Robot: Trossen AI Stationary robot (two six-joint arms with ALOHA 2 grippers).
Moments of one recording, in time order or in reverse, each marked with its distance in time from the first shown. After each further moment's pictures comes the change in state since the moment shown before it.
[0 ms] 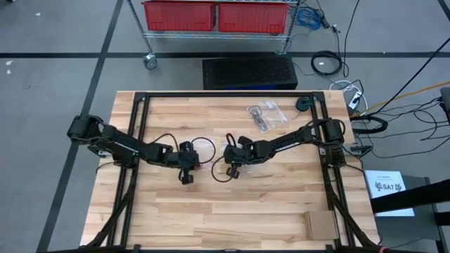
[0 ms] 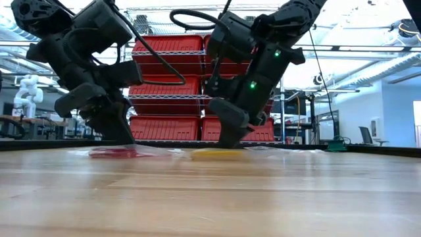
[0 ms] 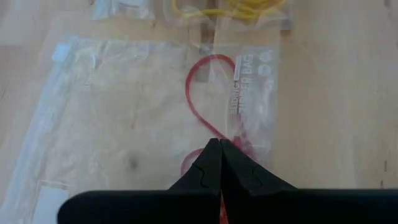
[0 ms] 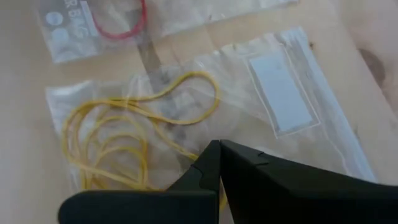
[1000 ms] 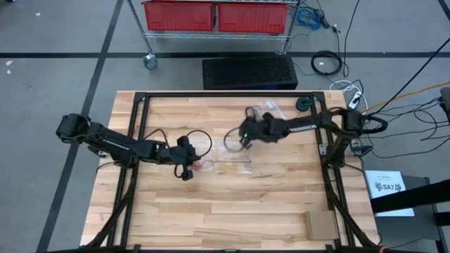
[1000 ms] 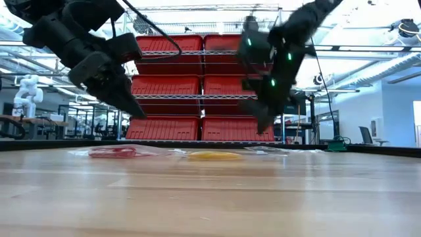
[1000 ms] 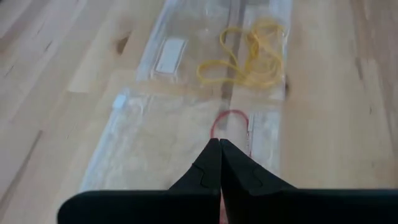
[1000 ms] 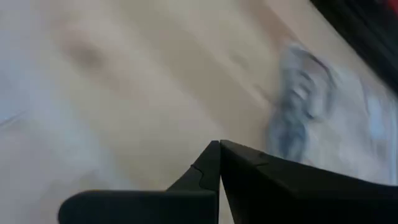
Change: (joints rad) left arm 0.000 -0.169 0.000 -0.012 -0.080 0.000; right arm -0.236 -0.232 -0.146 -0.195 0.240 0.129
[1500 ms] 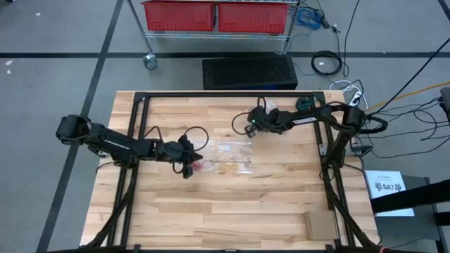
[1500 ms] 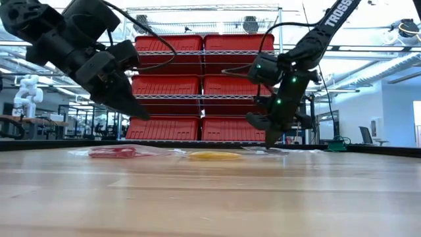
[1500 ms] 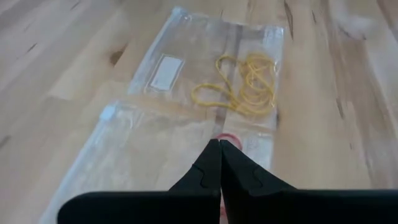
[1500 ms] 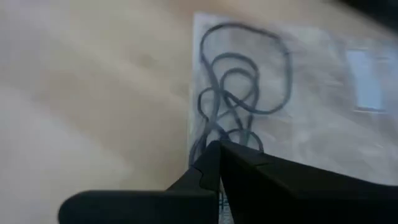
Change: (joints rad) left arm 0.074 0.000 -0.122 0.263 0.115 -0.061; right arm -0.193 -0.001 -0.156 0.246 -0.122 0.032
